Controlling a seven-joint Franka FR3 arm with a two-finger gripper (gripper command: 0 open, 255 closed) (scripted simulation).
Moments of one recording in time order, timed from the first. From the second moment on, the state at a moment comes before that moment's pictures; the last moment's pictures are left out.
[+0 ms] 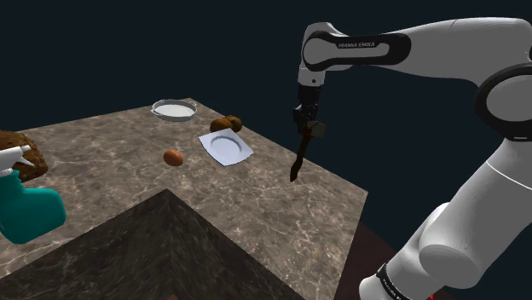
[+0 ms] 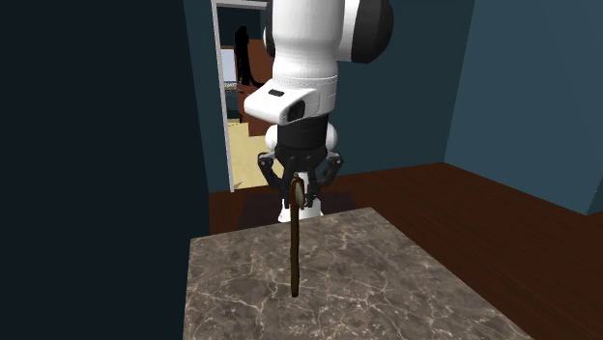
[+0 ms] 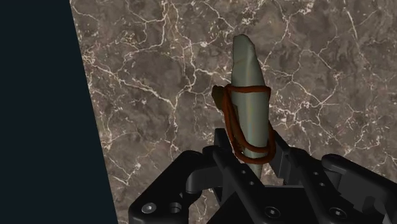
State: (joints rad) arm 0.05 0.01 -0.09 -1.83 -0.05 1.66 -0.11
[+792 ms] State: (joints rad) arm 0.05 0.01 -0.09 -1.68 -0.05 1.51 -0.12
